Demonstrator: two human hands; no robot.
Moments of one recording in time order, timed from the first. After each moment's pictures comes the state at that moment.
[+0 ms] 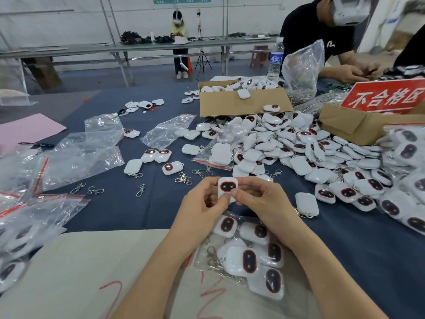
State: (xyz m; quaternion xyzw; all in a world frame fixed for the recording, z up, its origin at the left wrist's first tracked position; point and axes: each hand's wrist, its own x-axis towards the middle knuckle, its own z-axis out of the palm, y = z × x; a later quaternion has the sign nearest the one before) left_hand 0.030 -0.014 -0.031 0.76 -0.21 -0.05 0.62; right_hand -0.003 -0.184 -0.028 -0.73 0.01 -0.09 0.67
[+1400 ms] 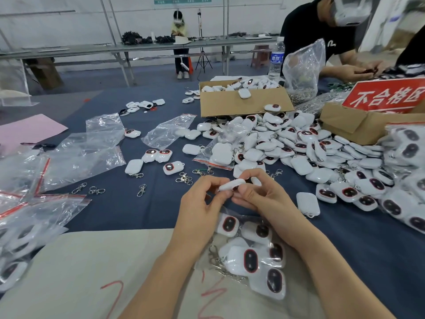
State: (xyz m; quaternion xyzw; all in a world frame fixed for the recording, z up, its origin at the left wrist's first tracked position) left_hand 0.025 -0.019 -0.032 0.78 -0.22 0.09 0.57; right_hand -0.010 -0.185 -0.021 -0.62 -0.04 -0.02 0.78
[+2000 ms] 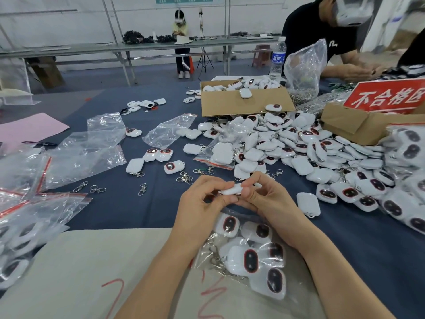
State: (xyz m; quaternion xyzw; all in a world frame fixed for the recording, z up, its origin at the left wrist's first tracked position) left_hand 0.024 -0.017 -0.024 0.75 -0.23 0.05 0.62; right_hand -0.014 -0.185 -0.018 -0.58 -0.03 0.00 0.81
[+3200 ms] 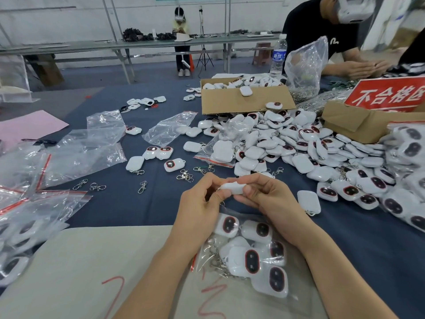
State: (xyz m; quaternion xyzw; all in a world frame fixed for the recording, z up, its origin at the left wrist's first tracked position) left_hand 0.025 -0.016 -0.029 0.79 -0.22 0.05 0.58; right_hand -0.008 -0.187 -0.026 -0.62 -0.03 -0.02 0.79
